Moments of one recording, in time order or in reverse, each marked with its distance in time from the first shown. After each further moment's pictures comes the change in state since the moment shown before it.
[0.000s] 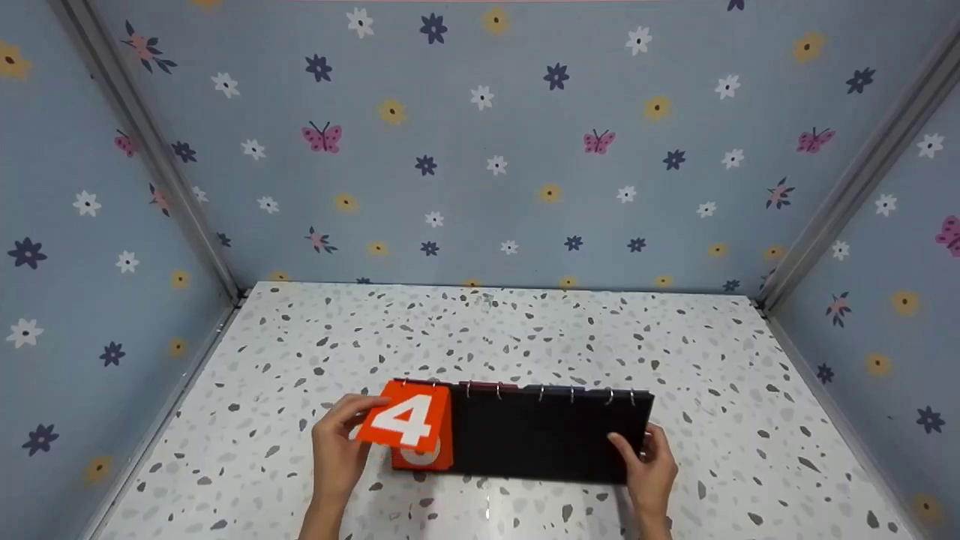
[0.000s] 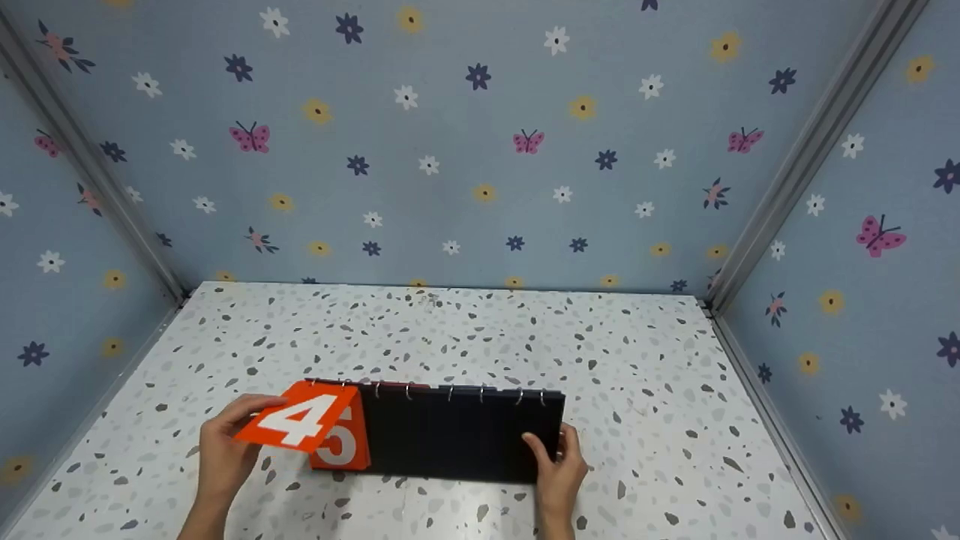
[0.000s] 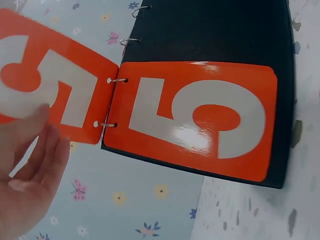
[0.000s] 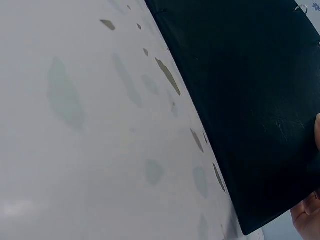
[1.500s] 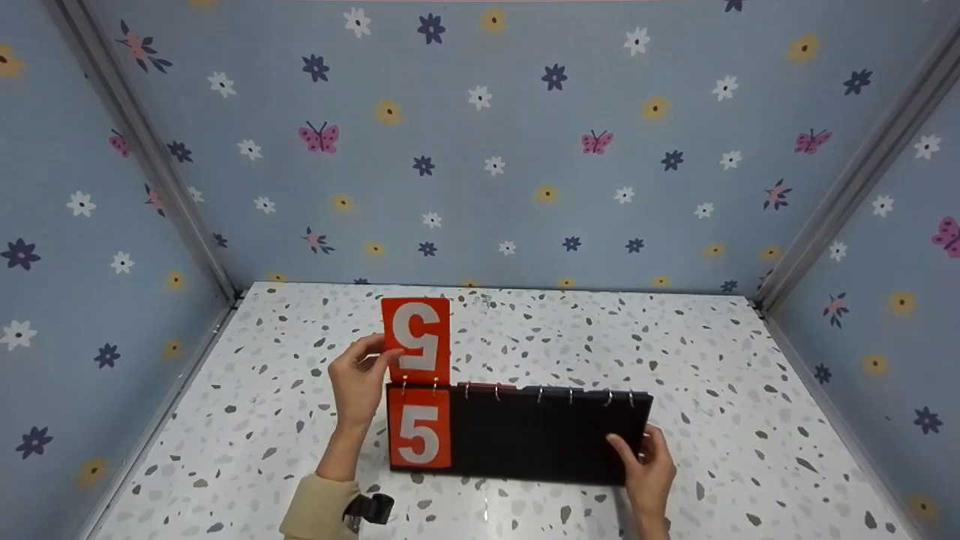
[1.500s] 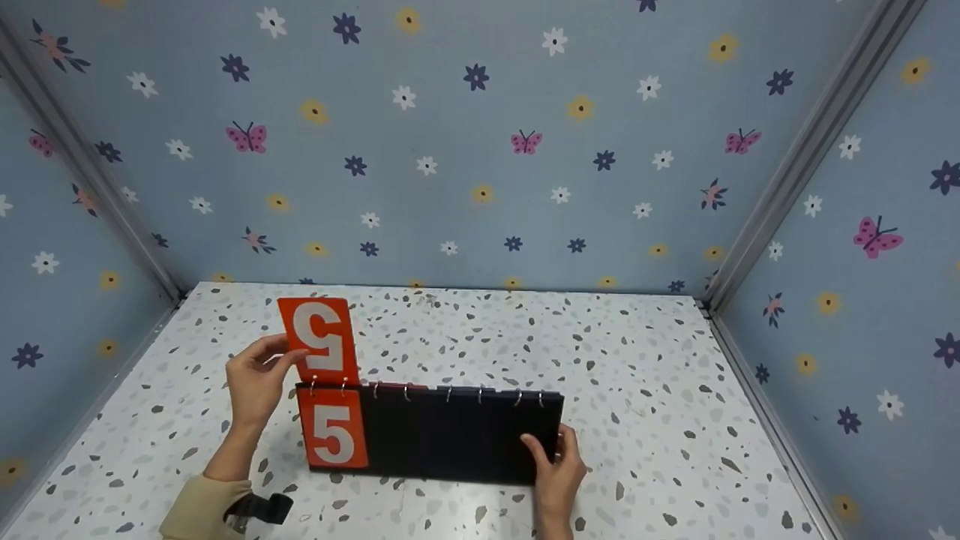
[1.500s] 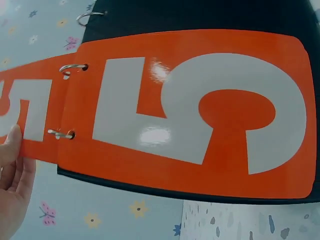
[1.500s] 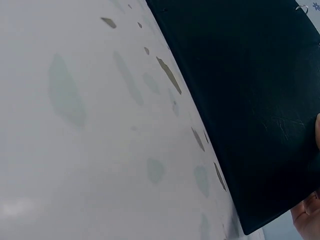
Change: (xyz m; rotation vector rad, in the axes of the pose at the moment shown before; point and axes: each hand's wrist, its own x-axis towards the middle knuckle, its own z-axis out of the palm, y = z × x) left_hand 0.068 -0.019 0.032 -0.013 0.156 0.170; right_hand -0.002 -0.024 -0.005 0.044 -0.018 0.024
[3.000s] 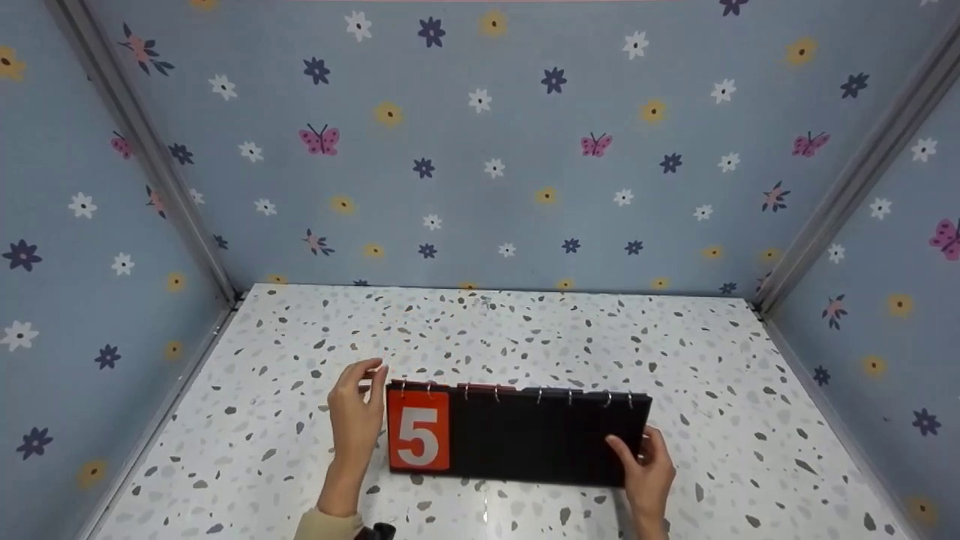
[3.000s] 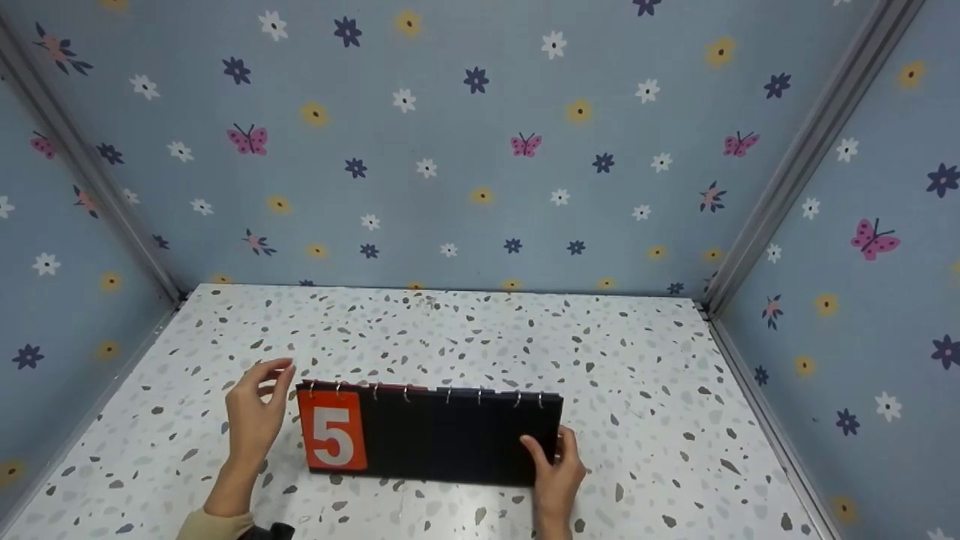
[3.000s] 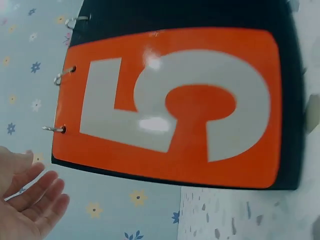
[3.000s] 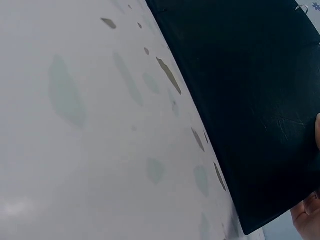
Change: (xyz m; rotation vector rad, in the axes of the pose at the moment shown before) left_hand -0.028 -0.004 -0.007 0.334 -0.006 -0.047; right_hand -0.001 -0.012 -0.003 0.027 -0.011 0.000
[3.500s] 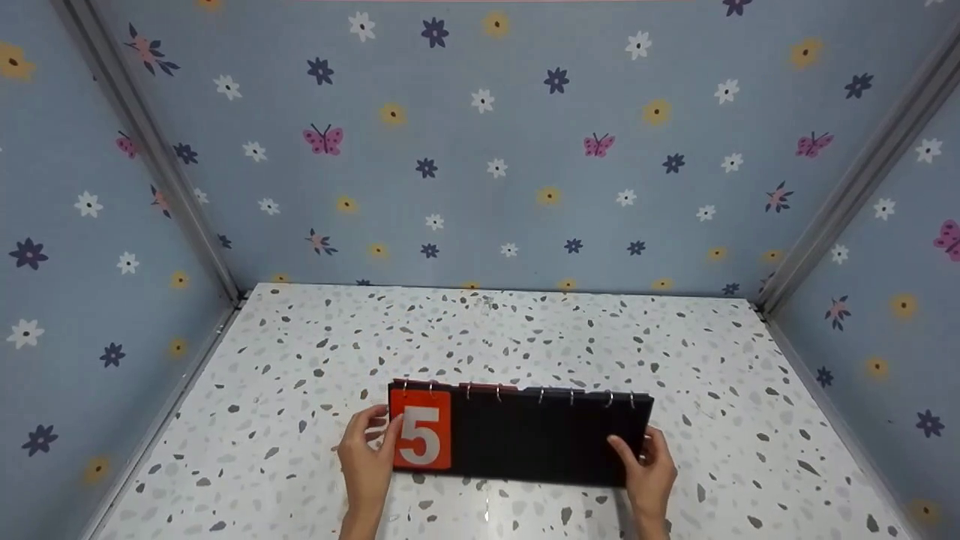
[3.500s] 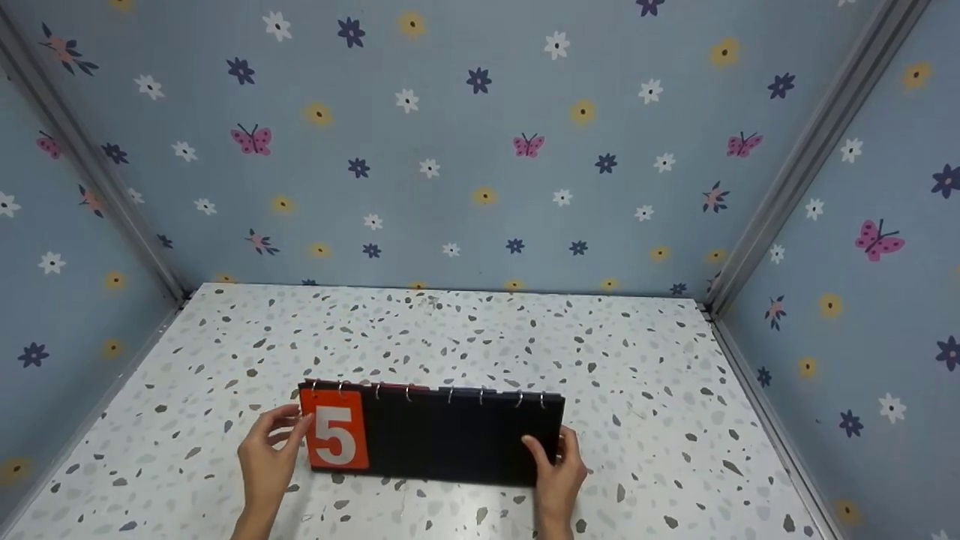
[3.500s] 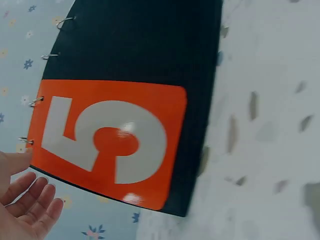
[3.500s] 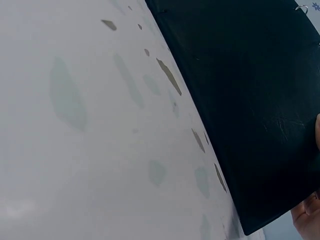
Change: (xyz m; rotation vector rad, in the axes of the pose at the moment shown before) left_hand -0.061 -0.014 0.007 0.009 0.083 -0.126; right_hand -0.002 -0.025 -0.002 -0.067 -0.006 0.090
